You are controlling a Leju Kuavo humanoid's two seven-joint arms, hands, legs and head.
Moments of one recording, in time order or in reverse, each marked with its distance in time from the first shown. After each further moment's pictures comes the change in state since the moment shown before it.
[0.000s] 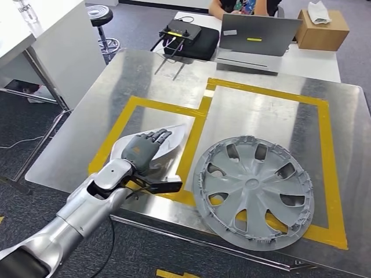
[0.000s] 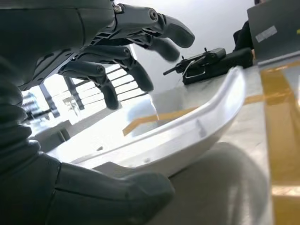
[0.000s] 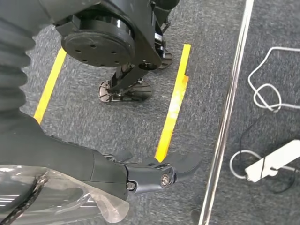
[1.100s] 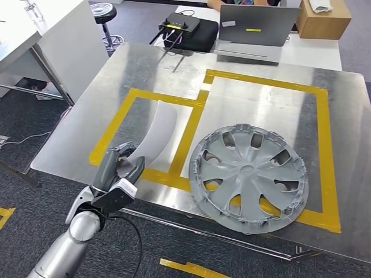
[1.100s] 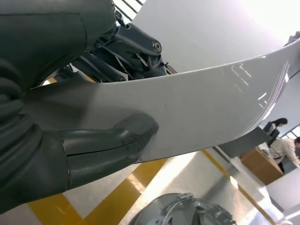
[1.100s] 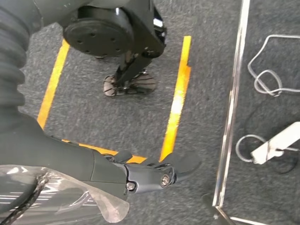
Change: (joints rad) left arm 0.380 0.009 0.263 -0.464 0.787 0.097 -0.358; right arm 0.040 0.000 -0.002 -0.104 -0.082 0.004 0.040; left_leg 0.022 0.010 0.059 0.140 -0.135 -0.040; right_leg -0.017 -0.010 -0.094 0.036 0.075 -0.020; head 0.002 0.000
